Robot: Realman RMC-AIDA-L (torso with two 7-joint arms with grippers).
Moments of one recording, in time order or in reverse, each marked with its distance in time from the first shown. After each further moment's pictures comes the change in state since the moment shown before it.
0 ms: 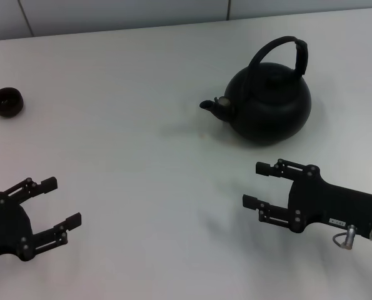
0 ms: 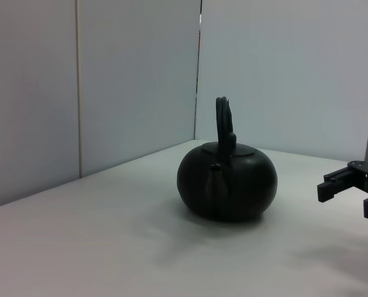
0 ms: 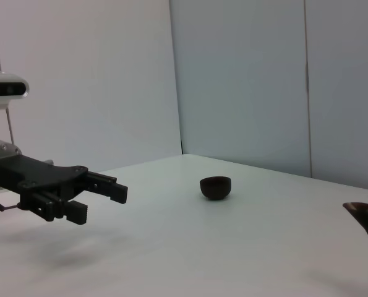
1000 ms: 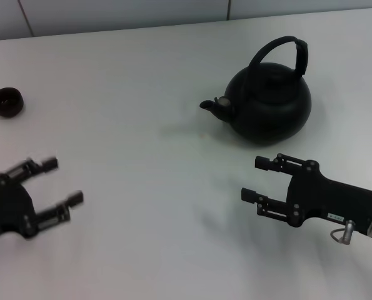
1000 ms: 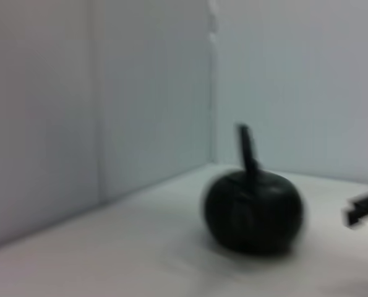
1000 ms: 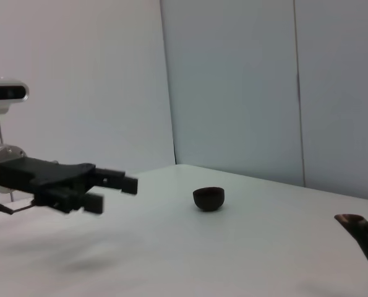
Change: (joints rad) left arm -0.037 -0.019 -0.069 0.000 -0.005 -0.006 0.003; right arm 0.013 0.001 0.024 0.019 0.008 -0.004 -0.001
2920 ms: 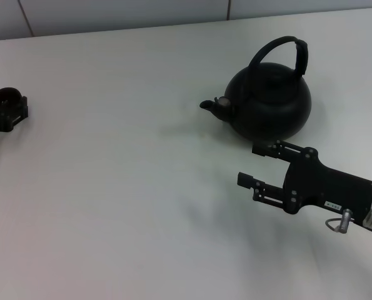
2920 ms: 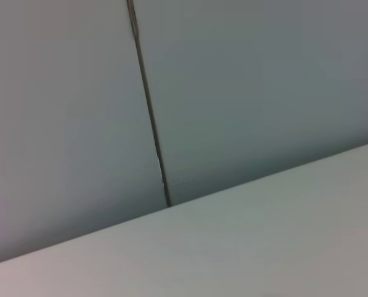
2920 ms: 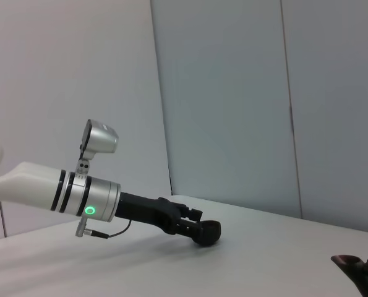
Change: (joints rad) left arm -0.346 -0.054 -0.453 -0.222 -0.061 -0.847 0.233; right arm 0.021 0.002 0.000 0.026 0.060 -0.028 0.000
